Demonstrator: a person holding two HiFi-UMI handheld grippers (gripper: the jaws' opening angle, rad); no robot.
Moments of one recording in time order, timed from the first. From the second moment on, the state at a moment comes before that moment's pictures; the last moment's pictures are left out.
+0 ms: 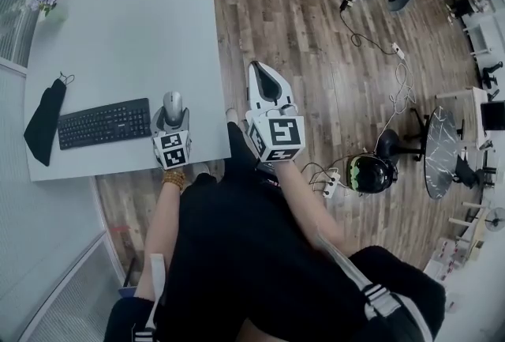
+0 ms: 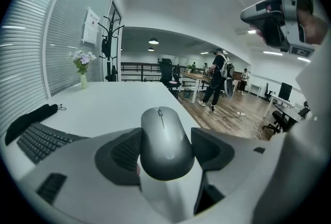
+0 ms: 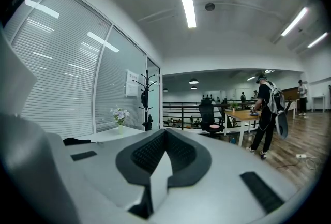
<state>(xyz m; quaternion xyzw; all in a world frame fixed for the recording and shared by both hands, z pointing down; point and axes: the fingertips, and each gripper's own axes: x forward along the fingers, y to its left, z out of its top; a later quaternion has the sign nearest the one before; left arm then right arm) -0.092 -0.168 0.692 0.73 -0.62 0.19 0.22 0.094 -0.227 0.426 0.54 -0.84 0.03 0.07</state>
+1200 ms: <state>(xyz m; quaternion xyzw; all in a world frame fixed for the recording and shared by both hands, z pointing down) -0.115 -0.162 0.782 0.69 -0.61 0.25 0.29 0.079 -0.259 0.437 0.53 -0.84 0.05 0.08</state>
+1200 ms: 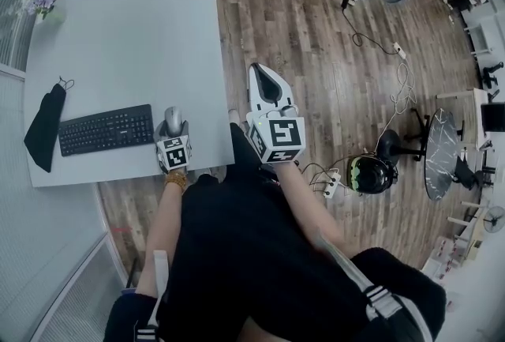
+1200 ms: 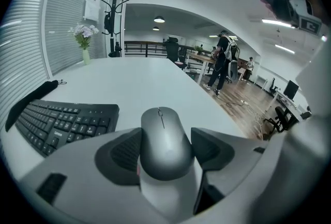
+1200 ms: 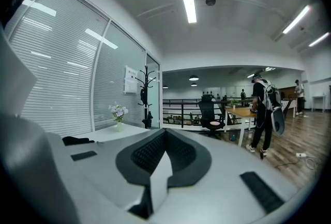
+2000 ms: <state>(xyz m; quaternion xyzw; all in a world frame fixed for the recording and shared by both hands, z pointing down) -0.127 -0.155 0.803 0.68 -0.59 0.30 0.32 0.060 -0.269 0.438 0.53 -0.84 0.04 0.09</state>
